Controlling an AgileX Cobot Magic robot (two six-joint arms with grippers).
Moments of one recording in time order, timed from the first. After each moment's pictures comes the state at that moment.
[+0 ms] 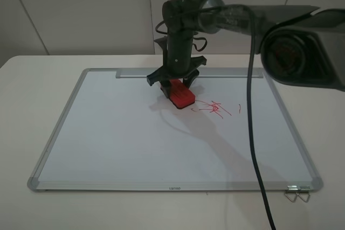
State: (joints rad) left arm 0.01 -0.01 -0.50 0.00 1.06 -0.02; right arm 0.55 2.53 -2.14 -0.08 1.19 0.11
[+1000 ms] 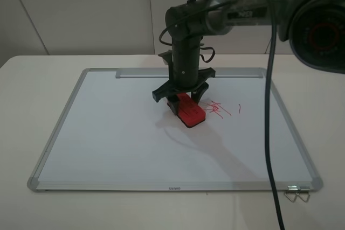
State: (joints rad) left arm 0.01 -0.01 -0.50 0.00 1.06 -0.02; right arm 0.59 2.38 -1.84 -0.06 1.18 0.11
